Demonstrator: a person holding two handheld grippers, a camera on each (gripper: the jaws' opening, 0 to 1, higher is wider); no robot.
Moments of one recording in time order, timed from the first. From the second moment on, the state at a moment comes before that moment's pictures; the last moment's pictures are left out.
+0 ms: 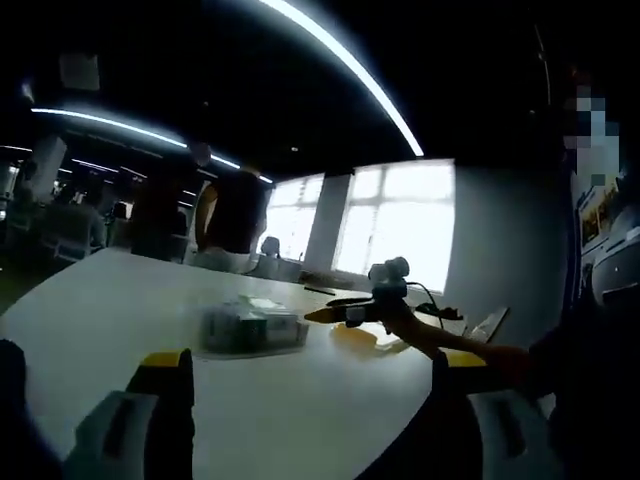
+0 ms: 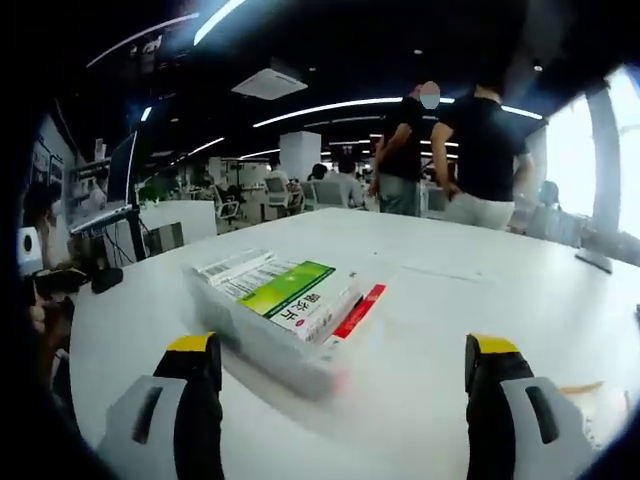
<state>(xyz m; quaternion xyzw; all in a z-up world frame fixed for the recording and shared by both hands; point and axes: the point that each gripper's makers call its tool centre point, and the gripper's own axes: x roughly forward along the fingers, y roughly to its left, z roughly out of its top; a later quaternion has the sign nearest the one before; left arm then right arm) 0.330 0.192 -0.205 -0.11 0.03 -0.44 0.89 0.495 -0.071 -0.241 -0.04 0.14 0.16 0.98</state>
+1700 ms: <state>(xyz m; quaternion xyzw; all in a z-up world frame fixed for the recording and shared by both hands) 0.343 0.227 -0.207 -0.05 0.05 -0.41 0.91 0.343 -0.096 -0.210 0.00 0.04 0.18 0.98</state>
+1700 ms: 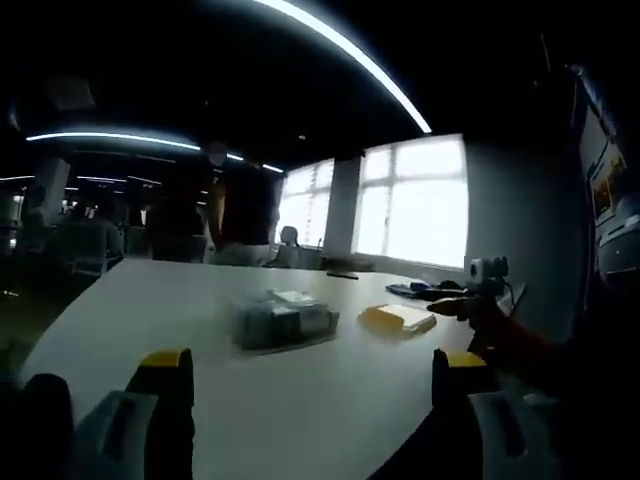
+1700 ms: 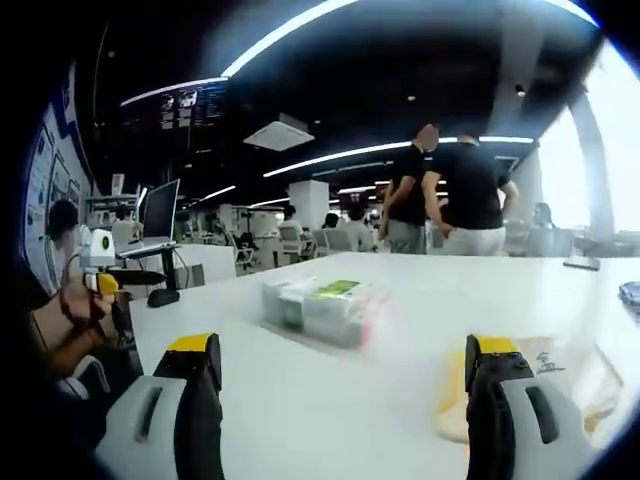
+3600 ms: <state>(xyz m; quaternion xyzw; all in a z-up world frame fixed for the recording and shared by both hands) 0.348 0.218 -0.209 -0.03 0.06 -0.42 0.91 0.301 -0.117 -0.213 0.00 0.00 0.14 0.99</state>
